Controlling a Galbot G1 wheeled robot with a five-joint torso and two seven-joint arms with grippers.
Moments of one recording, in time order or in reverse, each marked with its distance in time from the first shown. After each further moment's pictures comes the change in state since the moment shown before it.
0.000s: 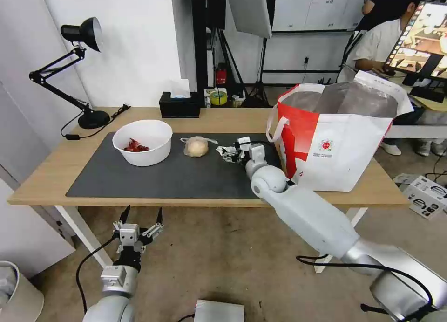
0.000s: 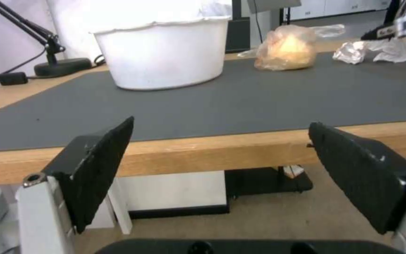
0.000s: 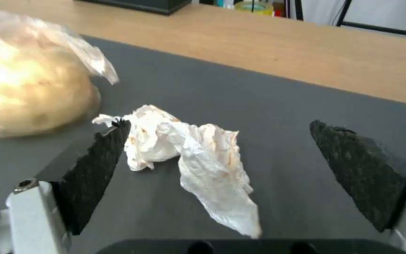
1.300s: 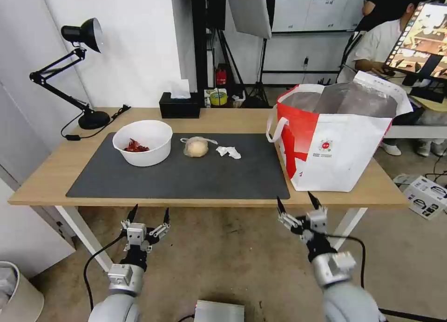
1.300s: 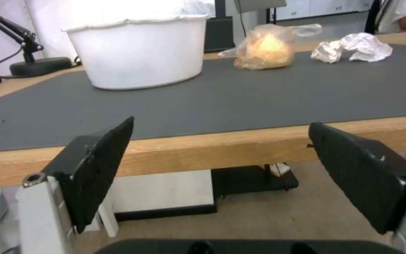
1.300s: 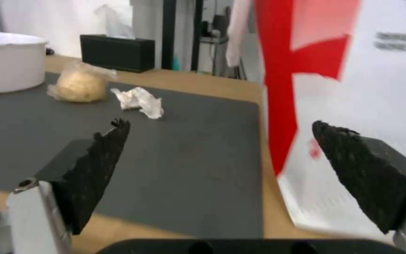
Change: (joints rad) left arm -0.011 0.011 0.044 0.009 0.002 0.003 0.001; right arm -1.025 -0.230 0.656 0.814 -0.435 0.243 -0.095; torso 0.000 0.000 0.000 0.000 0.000
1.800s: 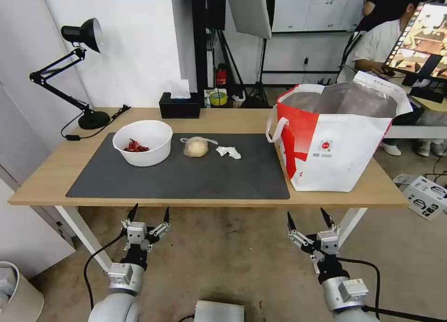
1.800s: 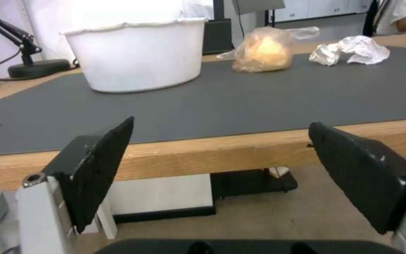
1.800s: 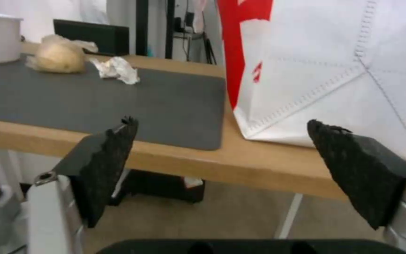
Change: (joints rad) left arm -0.003 0.002 0.003 -0.002 -0.001 0.001 0.001; right arm -0.334 0.133 0.133 0.015 -0.184 0.229 -0.007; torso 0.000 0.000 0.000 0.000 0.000
